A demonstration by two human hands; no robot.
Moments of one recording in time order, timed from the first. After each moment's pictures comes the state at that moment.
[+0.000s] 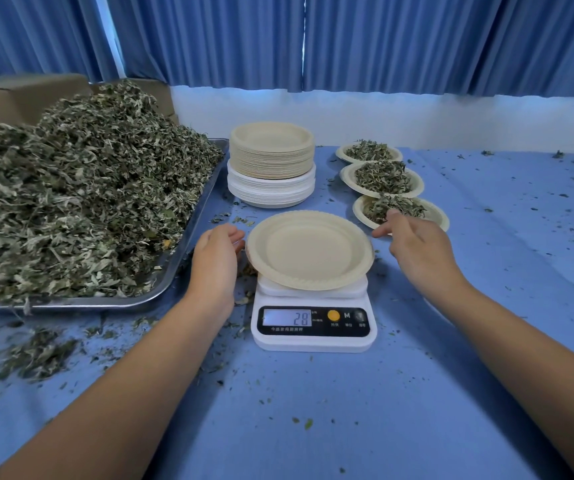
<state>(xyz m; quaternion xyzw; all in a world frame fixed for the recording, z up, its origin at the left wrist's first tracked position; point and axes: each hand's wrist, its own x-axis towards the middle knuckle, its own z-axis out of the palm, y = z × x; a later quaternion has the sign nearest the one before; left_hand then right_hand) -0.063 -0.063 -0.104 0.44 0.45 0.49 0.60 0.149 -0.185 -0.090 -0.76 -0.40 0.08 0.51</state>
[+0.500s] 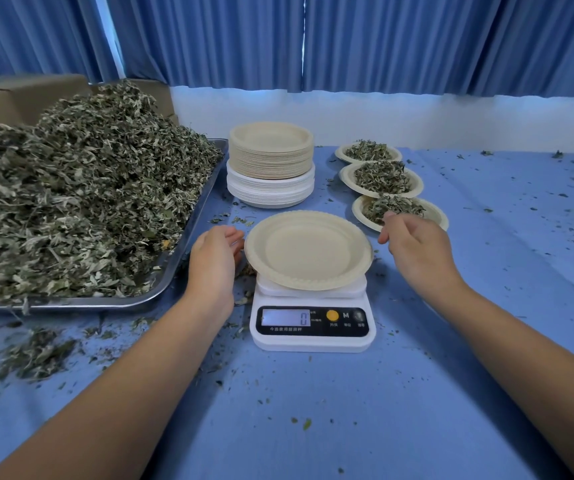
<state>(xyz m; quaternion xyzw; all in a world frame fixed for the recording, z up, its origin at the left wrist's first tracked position) -0.063 -0.067 -0.100 0.40 0.44 0.51 0.62 0.147 -0.186 -0.092 -0.74 -0.42 0.05 0.52</state>
